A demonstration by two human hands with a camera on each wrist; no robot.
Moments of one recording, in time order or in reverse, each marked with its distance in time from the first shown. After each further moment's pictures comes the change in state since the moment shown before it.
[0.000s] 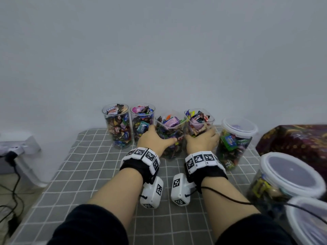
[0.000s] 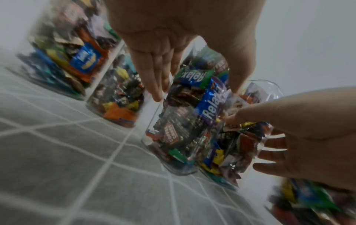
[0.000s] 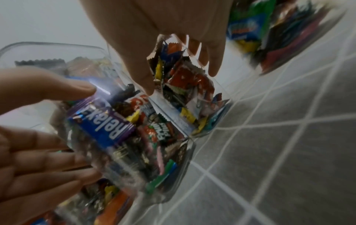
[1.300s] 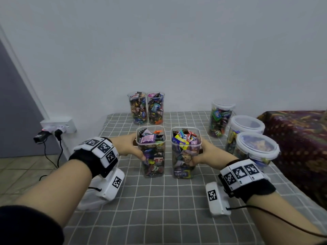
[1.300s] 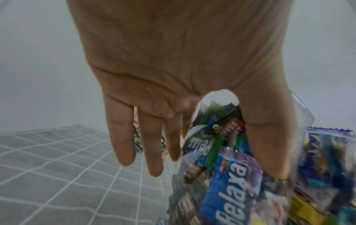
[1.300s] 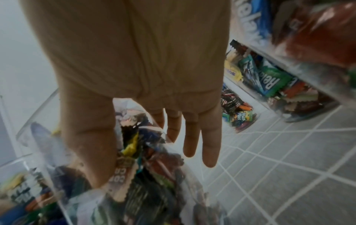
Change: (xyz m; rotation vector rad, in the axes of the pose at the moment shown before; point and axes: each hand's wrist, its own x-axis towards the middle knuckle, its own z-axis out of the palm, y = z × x) left_hand -0.171 -0.051 -0.144 0.034 -0.708 0.099; right_hand -0.134 0.045 -0.172 0.069 -1.065 -0.202
